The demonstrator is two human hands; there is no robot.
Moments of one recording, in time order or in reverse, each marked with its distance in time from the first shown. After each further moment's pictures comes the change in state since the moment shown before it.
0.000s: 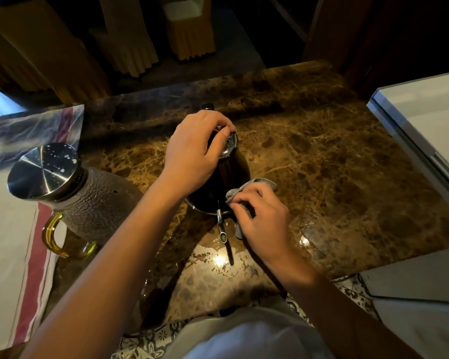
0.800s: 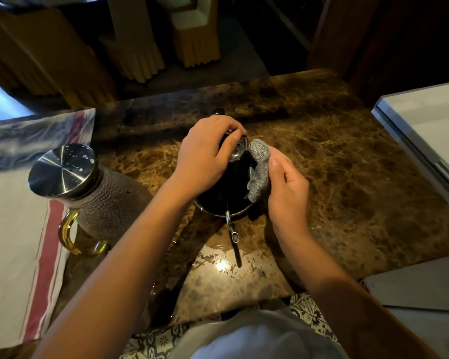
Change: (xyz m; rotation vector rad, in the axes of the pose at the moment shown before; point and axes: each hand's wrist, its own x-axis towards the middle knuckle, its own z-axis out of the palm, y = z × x) left_hand 0.001 0.001 -0.006 -0.034 -0.020 0.012; right_hand 0.049 -0.028 -0.014 0.658 0.119 0.478
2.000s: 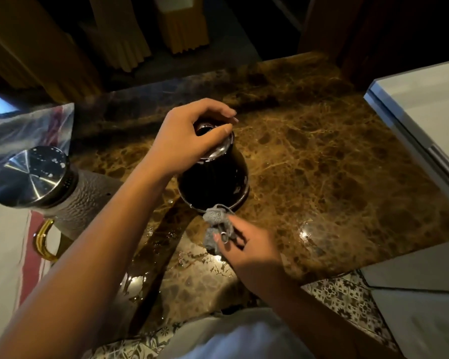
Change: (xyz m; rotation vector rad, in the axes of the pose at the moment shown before) left_hand 0.023 -0.017 -0.006 -0.267 -0.117 -0.020; right_hand -0.082 0.025 -0.014 -0.277 -0.476 0.179
